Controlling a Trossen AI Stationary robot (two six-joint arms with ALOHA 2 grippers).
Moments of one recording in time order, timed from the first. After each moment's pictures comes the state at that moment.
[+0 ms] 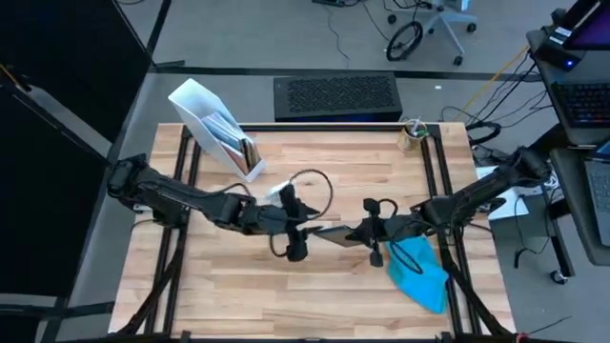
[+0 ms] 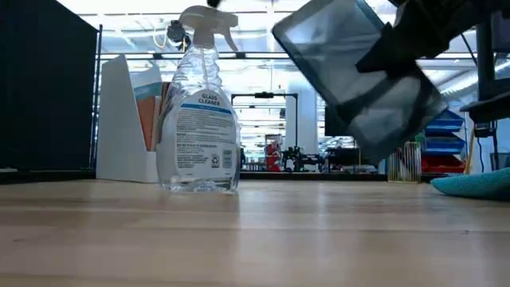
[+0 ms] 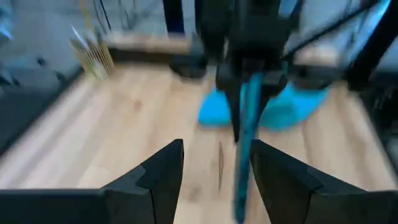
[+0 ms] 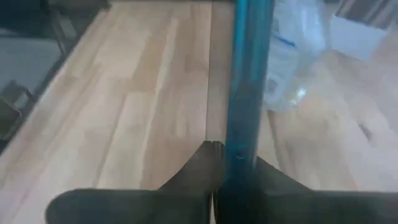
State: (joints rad) left arm -0.30 1.52 1.28 -0.19 -0.44 -0.18; right arm 0.41 1.15 0.64 -0.07 0.32 0.22
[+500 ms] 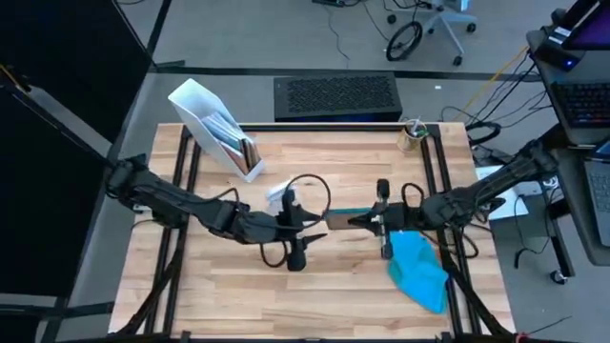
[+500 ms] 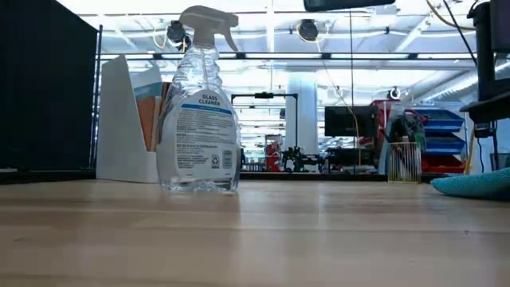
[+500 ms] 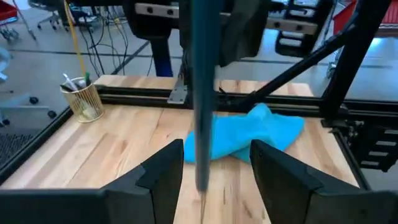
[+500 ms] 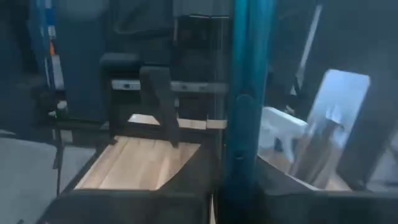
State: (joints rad) left arm -0.35 1.58 1.27 -0.01 -0.46 -0.11; right arm 0.44 1.08 0.71 0.37 0.39 -0.10
